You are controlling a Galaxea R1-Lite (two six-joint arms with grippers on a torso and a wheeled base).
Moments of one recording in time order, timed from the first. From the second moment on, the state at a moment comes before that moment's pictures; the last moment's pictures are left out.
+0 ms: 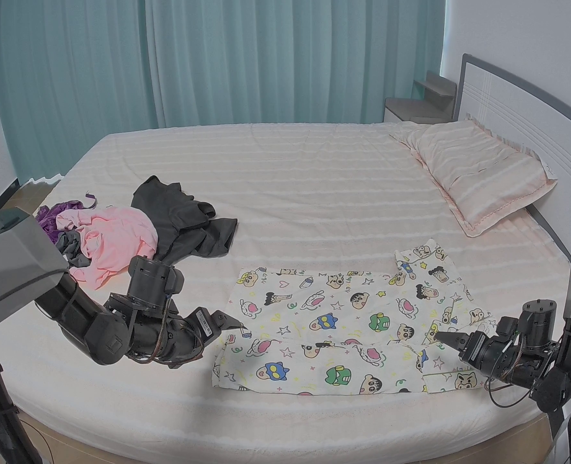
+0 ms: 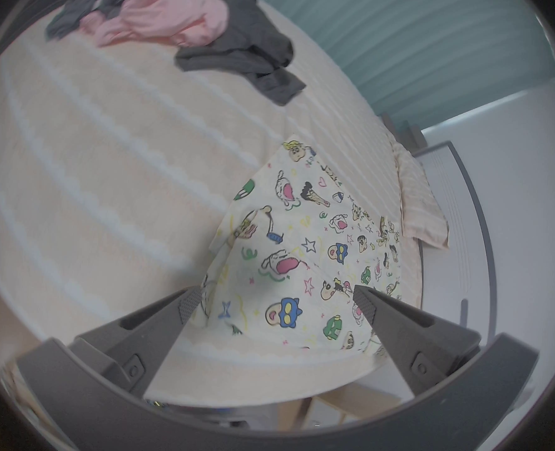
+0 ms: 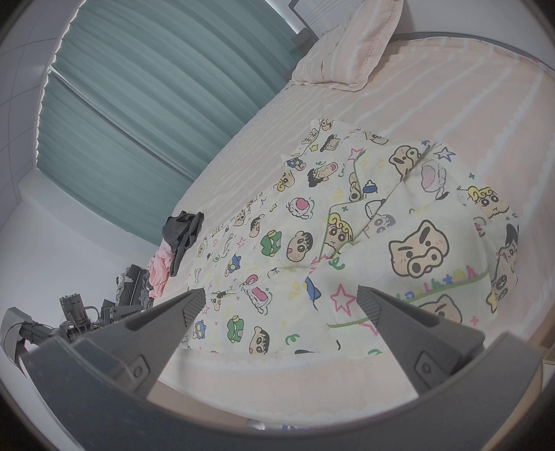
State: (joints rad) left arm -0.37 2.02 -0.73 -0.46 -0.19 -0.93; right arm 0.15 2.08 -0.02 -1.52 0.21 0.70
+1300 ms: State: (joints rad) left arm -0.38 2.30 -0.80 -0.67 -0.21 -0.46; right arm 0.17 2.08 -0.02 -1.52 0.21 0.72
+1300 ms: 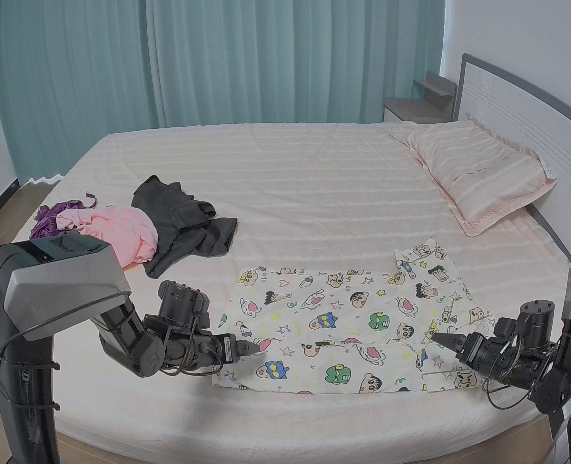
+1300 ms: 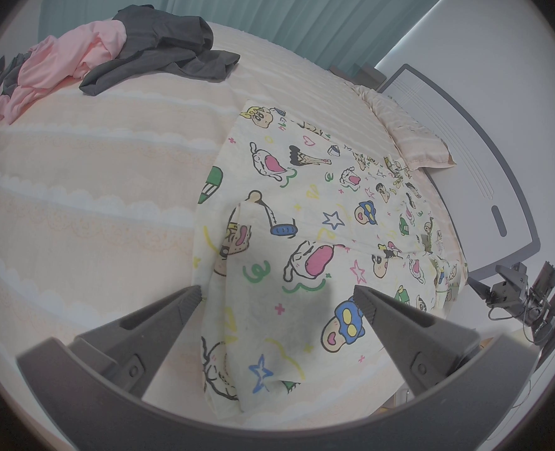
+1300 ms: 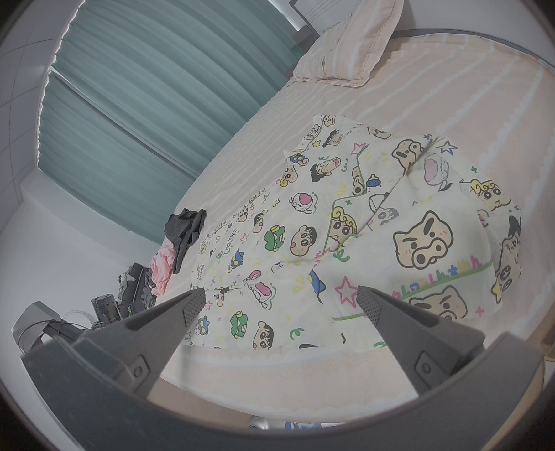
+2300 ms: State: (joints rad) left arm -0.38 2.27 -0.69 -0.66 -0.19 -0.46; right arm 0.16 2.08 -0.02 -1.52 0.21 0.72
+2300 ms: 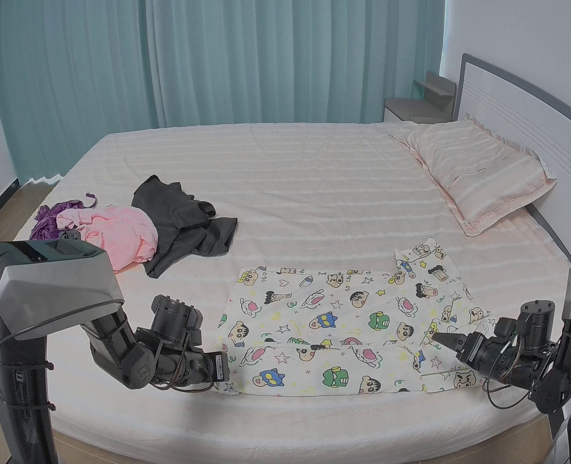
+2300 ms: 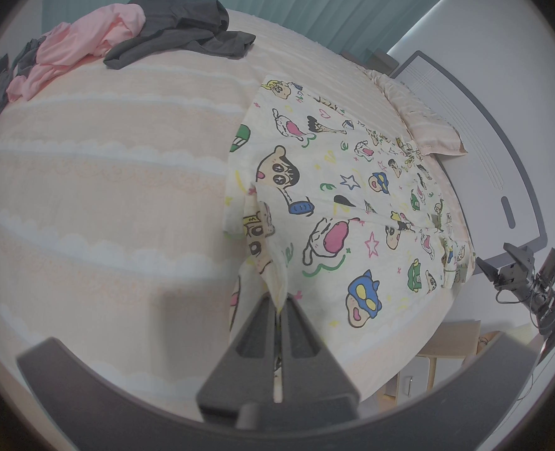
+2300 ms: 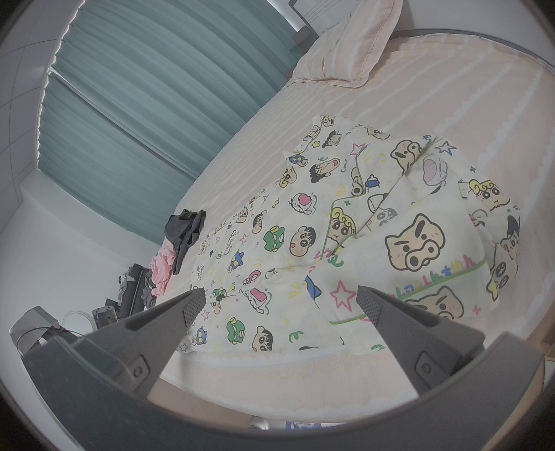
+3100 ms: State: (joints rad) left arm -0.36 2.22 -0.65 -0.66 -0.16 -0.50; right arm 0.16 2.09 -0.02 -1.52 0.21 0.72
